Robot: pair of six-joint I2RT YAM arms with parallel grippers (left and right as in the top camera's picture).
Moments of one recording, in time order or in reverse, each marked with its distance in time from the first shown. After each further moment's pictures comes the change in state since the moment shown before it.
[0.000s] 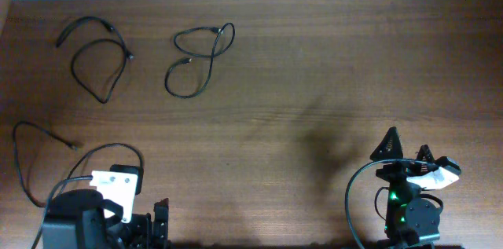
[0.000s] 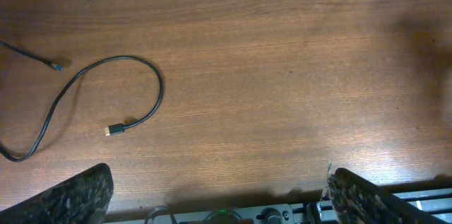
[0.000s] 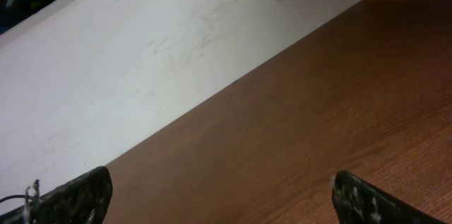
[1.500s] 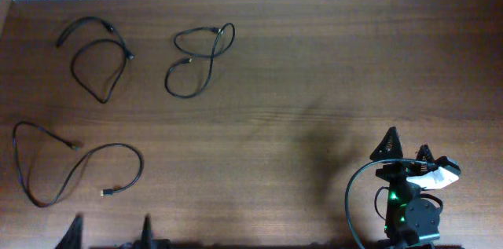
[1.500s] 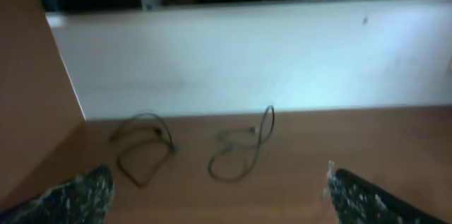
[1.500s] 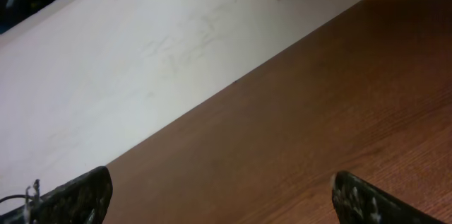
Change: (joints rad) left arm 0.060 -0.616 -0.212 0.498 -0.008 0.000; right arm 0.000 0.002 -0.002 0.003 0.000 0.000
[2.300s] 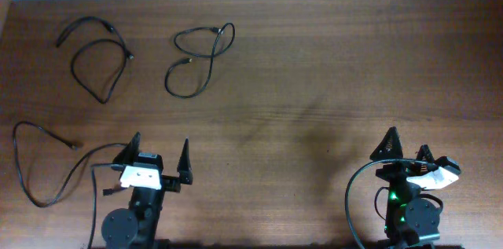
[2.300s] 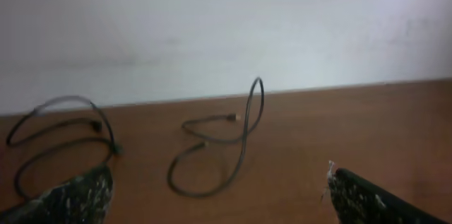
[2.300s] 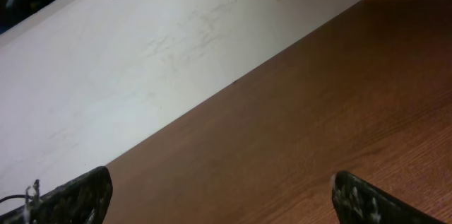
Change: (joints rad) left arm 0.000 0.001 -0.896 0.912 0.109 0.000; right arm 0.000 0.000 0.000 0.000 0.000 0.000
